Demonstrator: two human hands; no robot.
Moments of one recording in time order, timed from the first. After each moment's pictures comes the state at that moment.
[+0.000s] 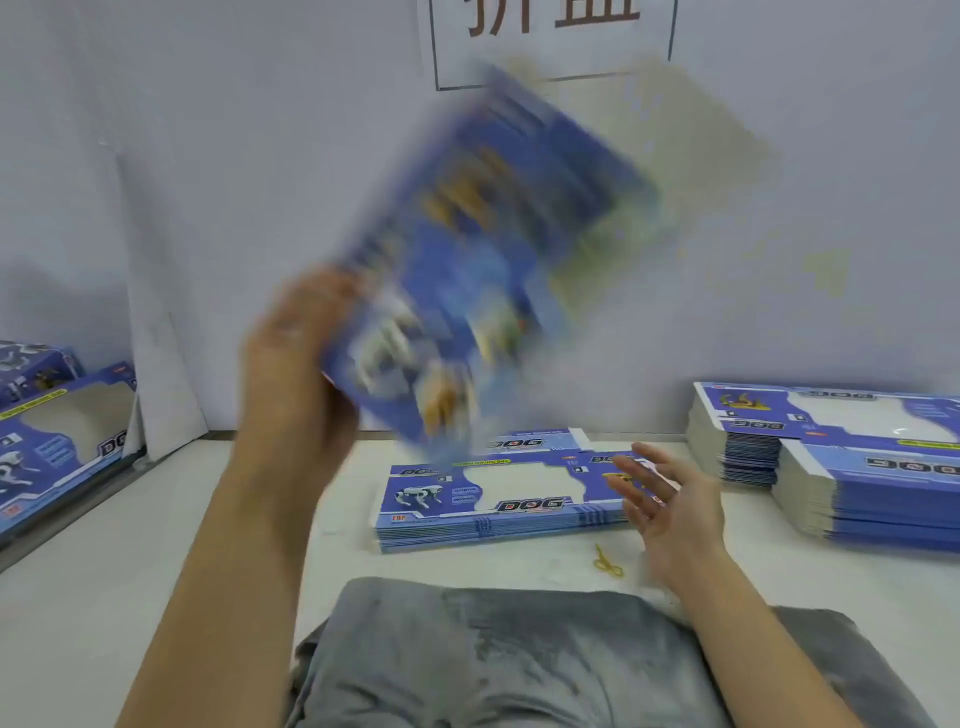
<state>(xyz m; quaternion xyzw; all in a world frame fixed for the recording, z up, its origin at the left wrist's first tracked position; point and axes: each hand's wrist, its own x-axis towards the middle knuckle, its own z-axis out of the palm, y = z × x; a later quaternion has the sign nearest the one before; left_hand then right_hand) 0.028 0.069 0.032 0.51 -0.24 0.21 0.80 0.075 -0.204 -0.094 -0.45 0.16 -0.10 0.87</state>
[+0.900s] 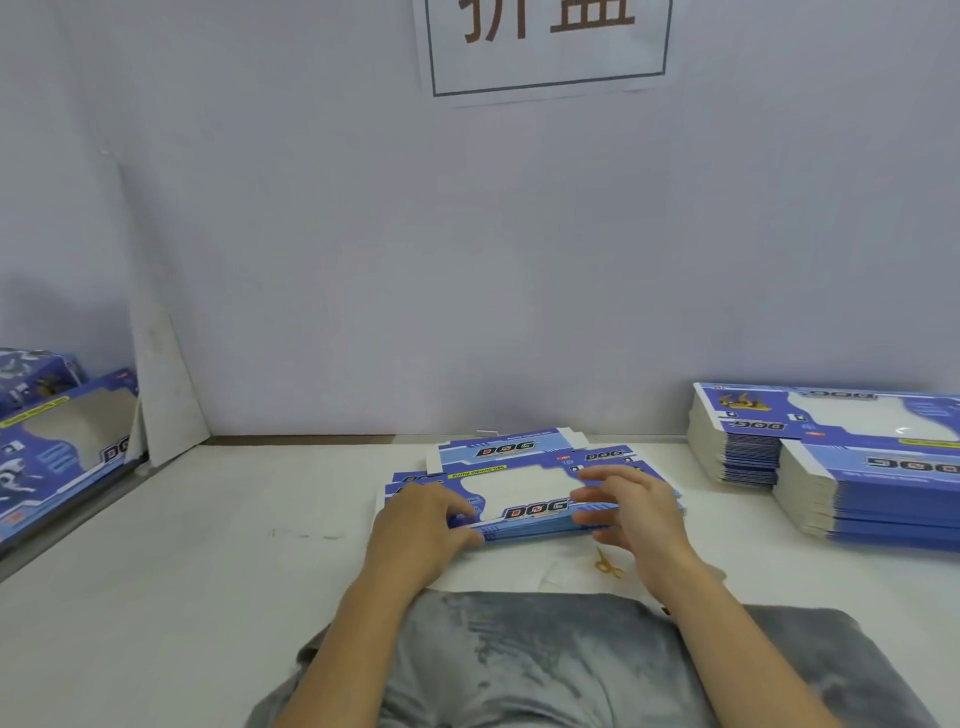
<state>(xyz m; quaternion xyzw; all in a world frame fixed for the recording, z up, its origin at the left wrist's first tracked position) 0.087 0.043 -0.113 0.96 -0.05 0.13 0.24 0.080 -0.186 -0.102 -0.71 0.11 -0.07 0.69</state>
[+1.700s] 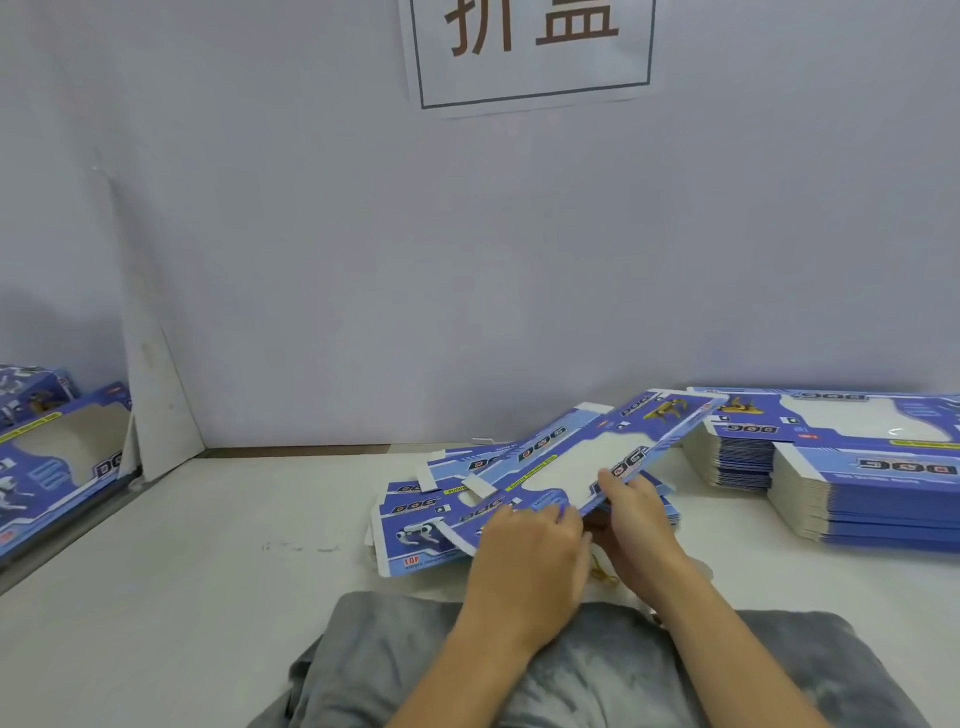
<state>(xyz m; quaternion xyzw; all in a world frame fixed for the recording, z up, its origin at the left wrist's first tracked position) 0.044 -0.052 -0.106 0.90 -0.26 0.36 0.02 0.092 -0.180 -0.109 -0.57 0.08 -0.07 0.82</state>
